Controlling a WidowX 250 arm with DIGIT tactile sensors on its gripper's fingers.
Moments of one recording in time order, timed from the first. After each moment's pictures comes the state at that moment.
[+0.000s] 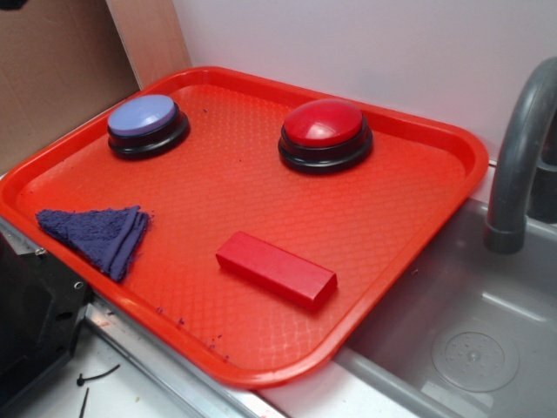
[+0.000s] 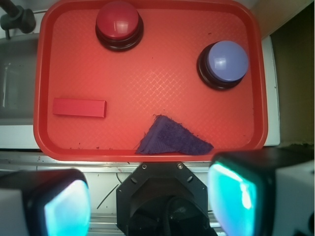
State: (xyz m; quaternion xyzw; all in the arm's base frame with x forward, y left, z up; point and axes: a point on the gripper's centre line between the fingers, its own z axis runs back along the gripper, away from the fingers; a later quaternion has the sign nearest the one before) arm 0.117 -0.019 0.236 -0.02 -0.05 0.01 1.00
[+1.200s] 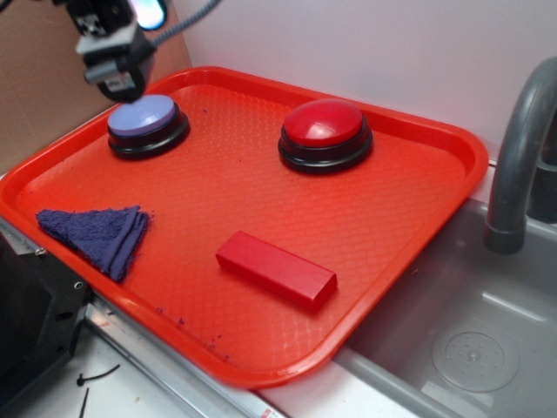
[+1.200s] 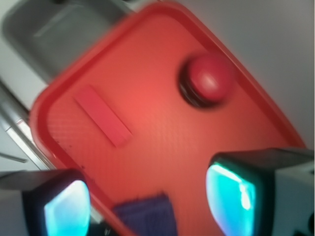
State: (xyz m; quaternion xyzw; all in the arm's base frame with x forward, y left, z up) arm 0.179 -0.081 0.178 0.00 -0.10 -0.44 0.90
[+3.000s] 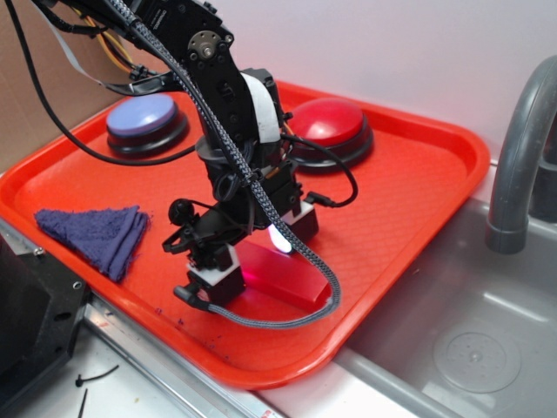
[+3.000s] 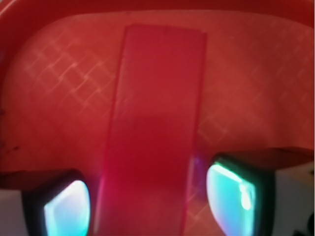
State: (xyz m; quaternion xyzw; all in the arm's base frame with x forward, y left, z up) arm 0.183 -0.123 0.017 -0.05 -0.03 -0.70 0.72
